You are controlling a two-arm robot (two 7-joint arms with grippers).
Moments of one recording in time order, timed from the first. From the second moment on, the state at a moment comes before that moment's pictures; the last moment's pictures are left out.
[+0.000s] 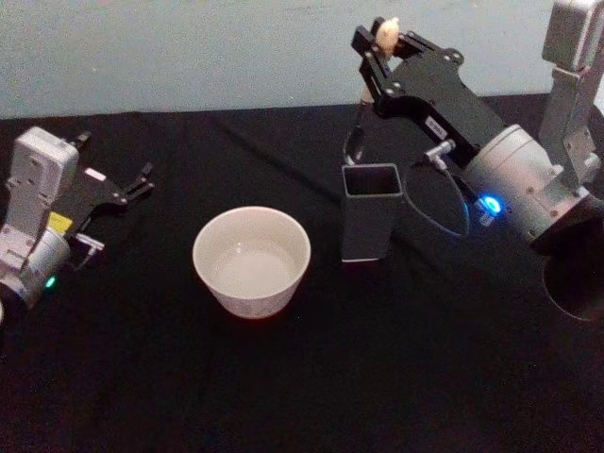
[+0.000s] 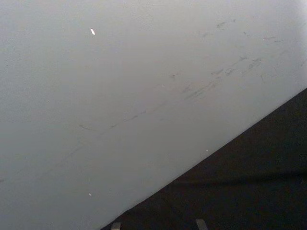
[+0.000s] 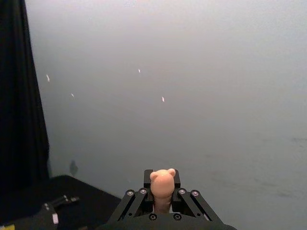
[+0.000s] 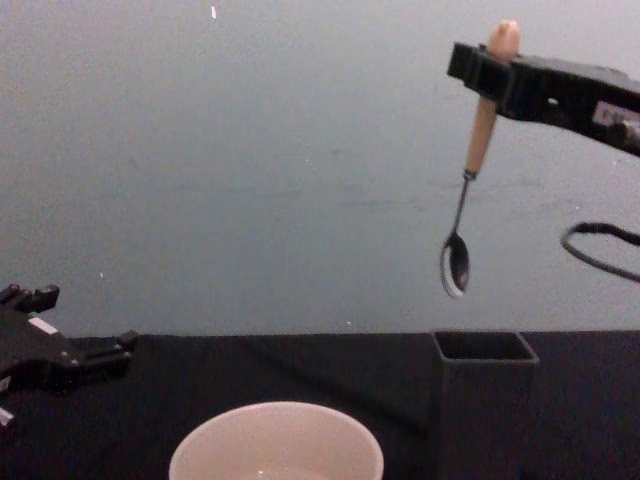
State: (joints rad) left arm -0.20 0.60 0.45 -1.41 -0.25 -0.12 0.03; right arm 0.15 0.31 -0.30 -1.81 0.42 0.04 0.27
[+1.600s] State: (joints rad) left arm -0.20 0.60 0.45 -1.41 -0.25 -0.12 0.03; right arm 0.07 0.22 -0.28 -1.71 0.25 0.08 0.14
